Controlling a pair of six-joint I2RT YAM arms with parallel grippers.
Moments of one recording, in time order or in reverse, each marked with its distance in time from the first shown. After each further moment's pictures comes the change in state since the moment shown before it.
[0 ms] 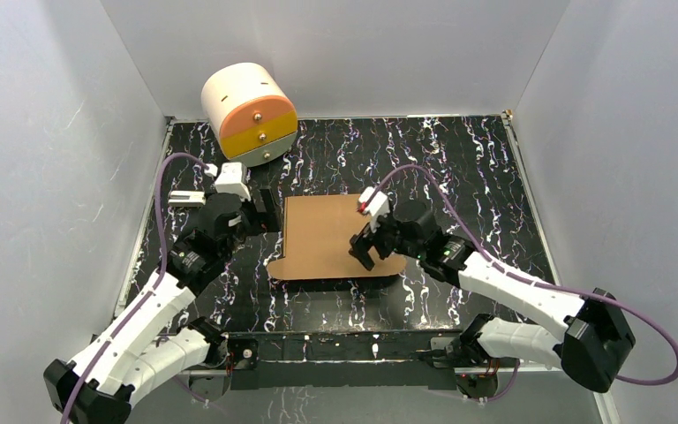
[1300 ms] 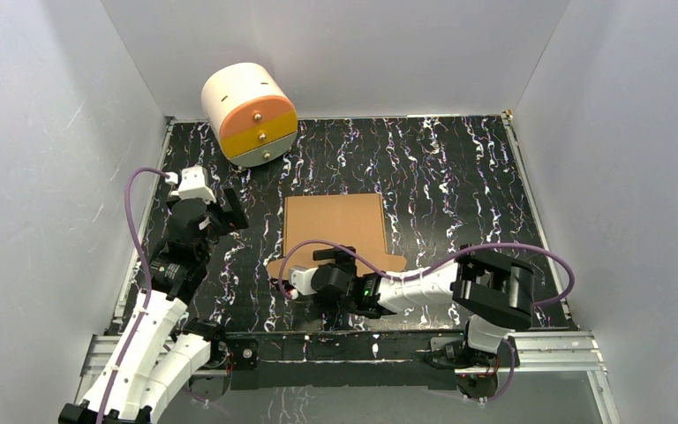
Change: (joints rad) left arm 0.294 -0.131 -0.063 0.011 0.011 0.135; right arm 0.535 0.571 0.107 0.156 0.707 -0.593
